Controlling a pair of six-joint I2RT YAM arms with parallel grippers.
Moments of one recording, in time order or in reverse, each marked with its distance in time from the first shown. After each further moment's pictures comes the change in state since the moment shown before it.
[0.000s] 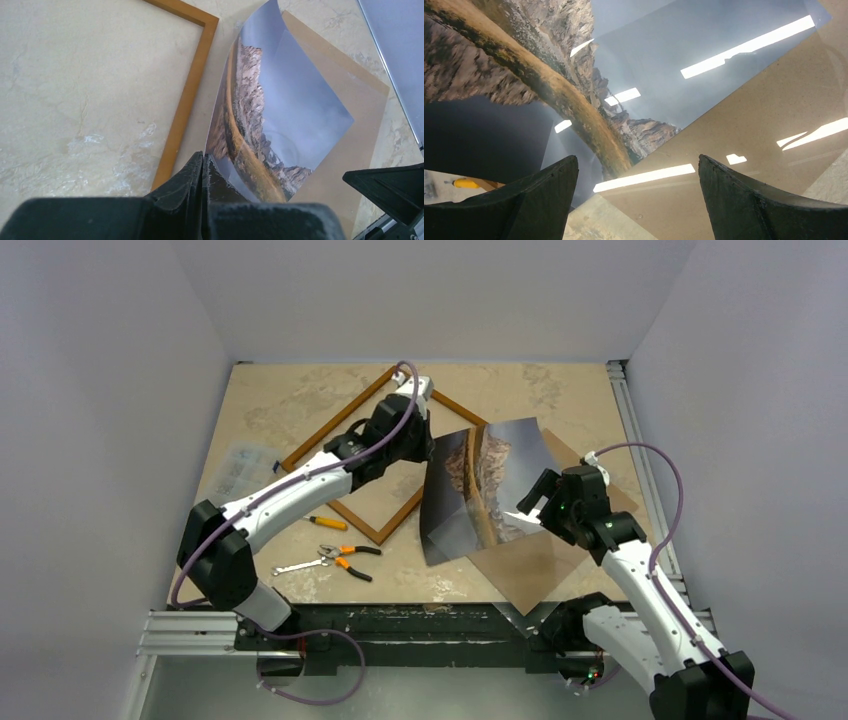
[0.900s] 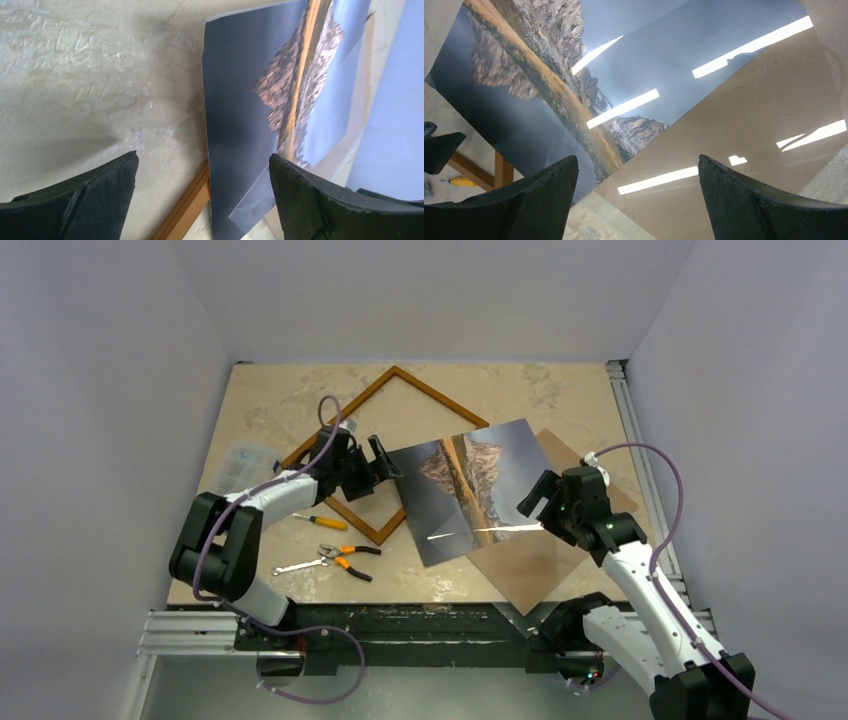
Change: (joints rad) left arm 0.394 -0.013 -0.461 0.187 0.416 -0.353; right arm 0.002 -0.011 -0.003 -0.007 0.001 -0.012
